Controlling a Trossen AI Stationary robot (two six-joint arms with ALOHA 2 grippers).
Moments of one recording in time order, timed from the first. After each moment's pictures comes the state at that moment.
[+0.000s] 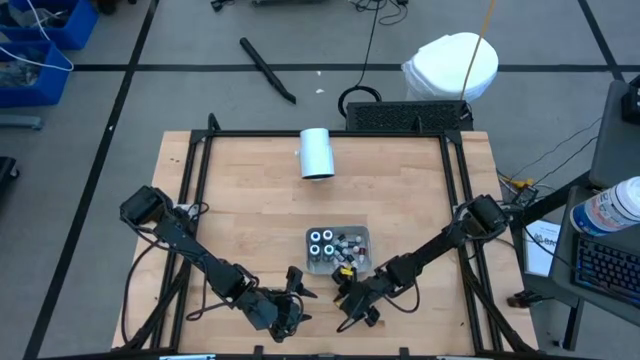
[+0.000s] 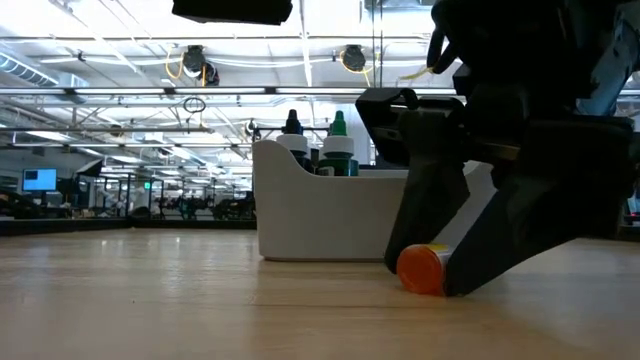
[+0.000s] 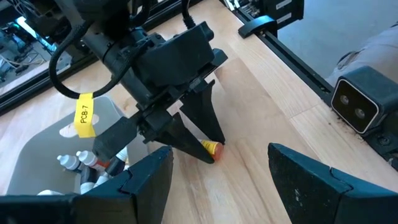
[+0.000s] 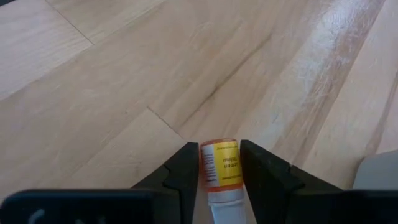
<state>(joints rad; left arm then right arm) -0.67 1.79 1.06 0.15 -0.47 0.09 0.51 1.98 0.96 0.12 0.13 -0.33</state>
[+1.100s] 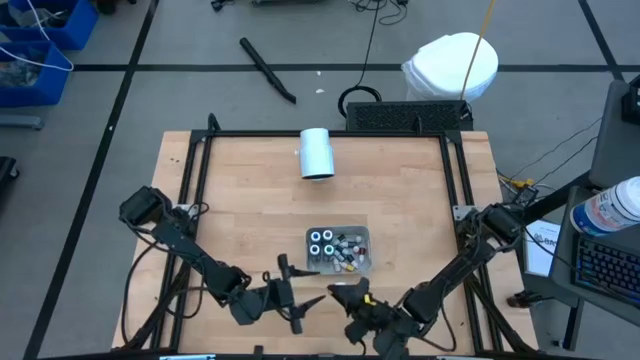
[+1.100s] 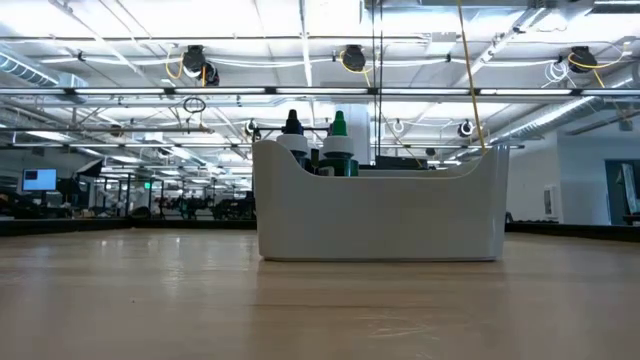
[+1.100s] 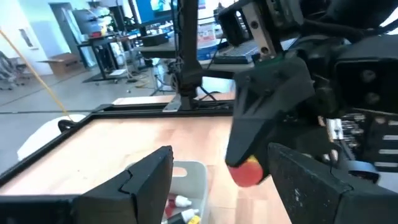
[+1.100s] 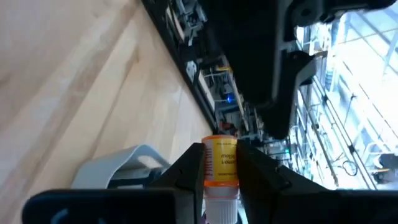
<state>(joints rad) -0.70 1.78 1.06 0.58 -0.92 -0.01 0.76 1.94 1.29 0.14 1.18 -0.75</state>
